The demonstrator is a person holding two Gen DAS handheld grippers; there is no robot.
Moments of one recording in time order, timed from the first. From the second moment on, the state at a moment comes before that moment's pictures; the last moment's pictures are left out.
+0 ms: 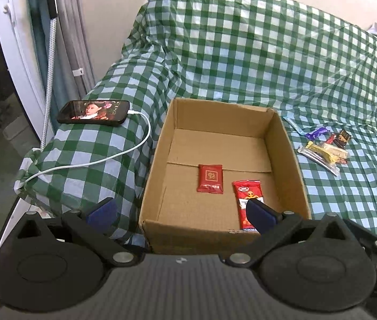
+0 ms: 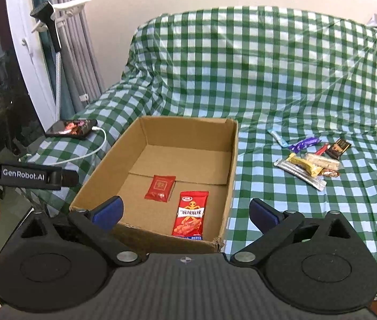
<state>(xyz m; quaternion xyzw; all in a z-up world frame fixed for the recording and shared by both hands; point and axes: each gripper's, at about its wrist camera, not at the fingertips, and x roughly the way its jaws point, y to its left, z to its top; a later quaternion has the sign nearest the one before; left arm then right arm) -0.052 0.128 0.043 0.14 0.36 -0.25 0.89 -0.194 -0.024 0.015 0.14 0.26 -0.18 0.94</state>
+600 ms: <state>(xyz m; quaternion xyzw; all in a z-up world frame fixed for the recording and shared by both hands) -0.099 0.130 0.078 0.09 0.33 -0.31 0.89 -0.235 -0.012 0.037 0.13 0.22 -0.22 0.94</state>
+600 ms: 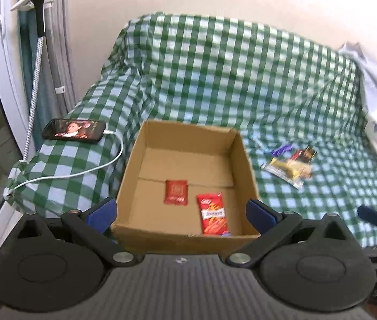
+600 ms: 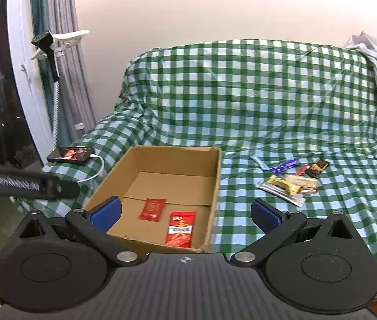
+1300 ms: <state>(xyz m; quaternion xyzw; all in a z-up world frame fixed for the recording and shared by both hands) -0.073 -0.028 0.057 0.17 0.40 -0.34 0.84 -0.258 -0.135 -0.004 0.22 0.21 -0.28 0.91</state>
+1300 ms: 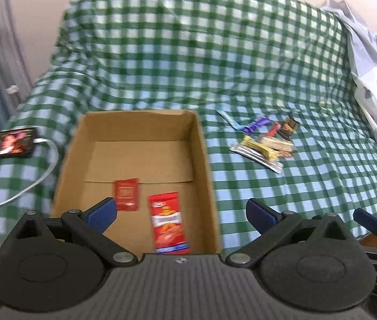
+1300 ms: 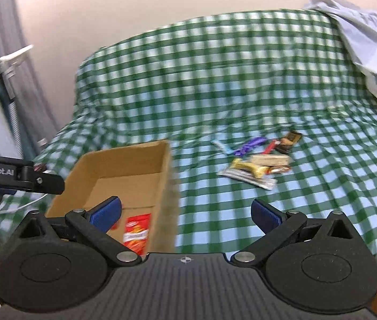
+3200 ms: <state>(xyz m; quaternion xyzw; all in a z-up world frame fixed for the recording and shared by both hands) 0.086 -0.434 -0.098 0.22 0.42 -0.48 0.74 -0.119 -0.533 -0.138 0.22 0.27 -0.43 0.83</state>
